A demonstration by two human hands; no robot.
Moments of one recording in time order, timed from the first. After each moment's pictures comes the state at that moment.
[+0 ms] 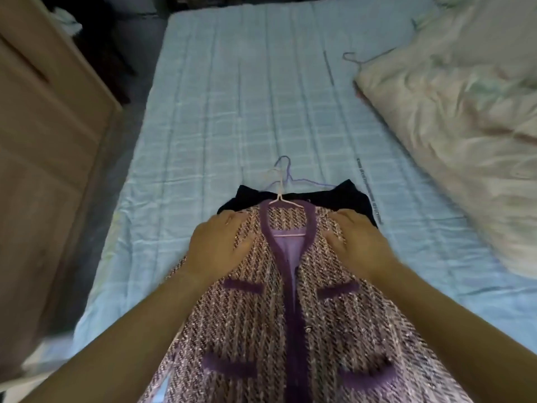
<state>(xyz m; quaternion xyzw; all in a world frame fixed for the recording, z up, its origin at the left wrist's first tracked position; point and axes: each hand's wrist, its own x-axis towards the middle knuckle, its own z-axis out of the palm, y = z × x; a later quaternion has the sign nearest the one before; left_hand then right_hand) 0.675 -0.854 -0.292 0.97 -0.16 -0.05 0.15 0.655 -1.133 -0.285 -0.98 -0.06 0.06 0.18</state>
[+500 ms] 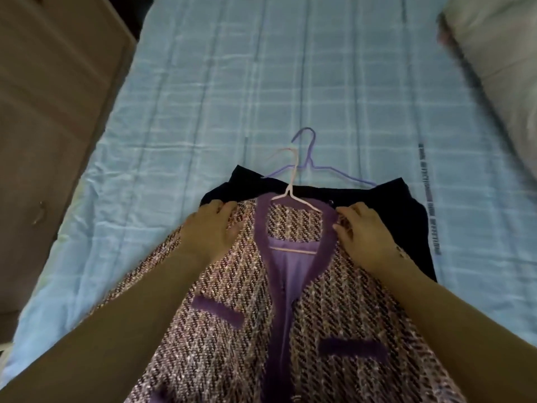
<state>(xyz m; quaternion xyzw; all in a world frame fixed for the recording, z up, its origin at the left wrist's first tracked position) 0.770 -0.862 -0.456 0.99 -0.01 -0.15 0.06 0.790 -1.168 -0.472 -0.96 -0.10 0.14 0.21</state>
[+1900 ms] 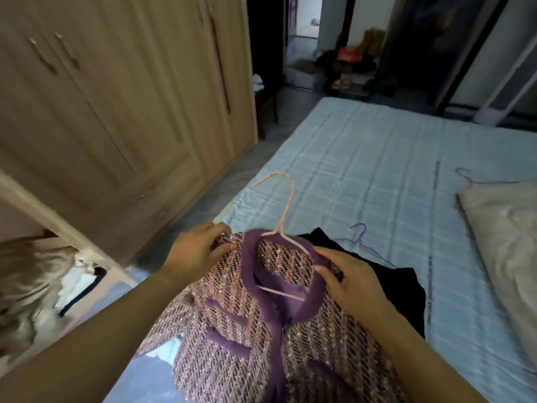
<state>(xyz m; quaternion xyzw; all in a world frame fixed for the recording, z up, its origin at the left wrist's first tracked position) 0.507 -0.767 -0.157 0.98 0.07 0.12 0.15 0.606 -1.068 -0.165 -0.86 -0.35 0.01 0.37</state>
